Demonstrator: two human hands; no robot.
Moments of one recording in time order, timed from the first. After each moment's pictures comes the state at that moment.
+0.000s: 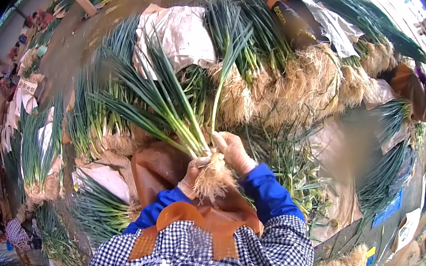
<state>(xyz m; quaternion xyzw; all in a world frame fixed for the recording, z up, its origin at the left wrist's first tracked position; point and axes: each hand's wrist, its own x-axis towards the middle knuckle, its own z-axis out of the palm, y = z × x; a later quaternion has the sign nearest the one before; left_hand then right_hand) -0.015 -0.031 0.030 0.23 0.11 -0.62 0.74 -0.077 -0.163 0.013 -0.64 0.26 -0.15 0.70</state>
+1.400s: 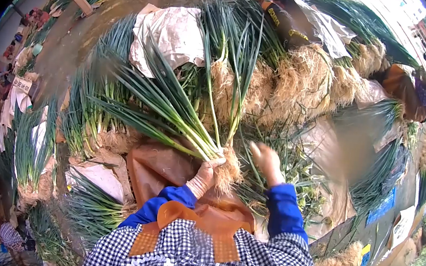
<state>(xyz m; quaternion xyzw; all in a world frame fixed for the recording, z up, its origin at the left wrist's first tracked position) -0.051 -0.052 -0.048 0.32 0.06 -0.58 0.75 -0.181 -0.210 -0.009 -0.80 0.46 0.00 0.38</state>
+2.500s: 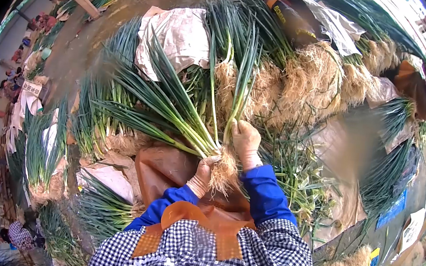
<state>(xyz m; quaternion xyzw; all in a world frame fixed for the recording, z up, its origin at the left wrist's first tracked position) -0.024 -0.043 -0.020 0.26 0.09 -0.61 0.75 -0.073 -0.190 0.004 -0.81 0.40 -0.34 0.27</state>
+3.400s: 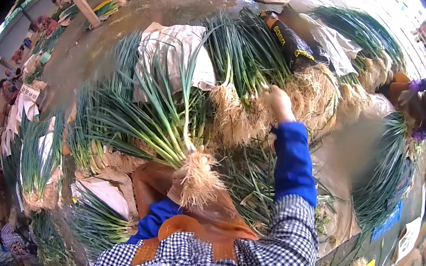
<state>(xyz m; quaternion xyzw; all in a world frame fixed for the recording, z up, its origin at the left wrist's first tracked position) 0.025 -0.037 0.080 0.12 -0.08 -0.60 0.79 -0.036 -0.410 0.043 -0.83 0.48 -0.10 0.27</state>
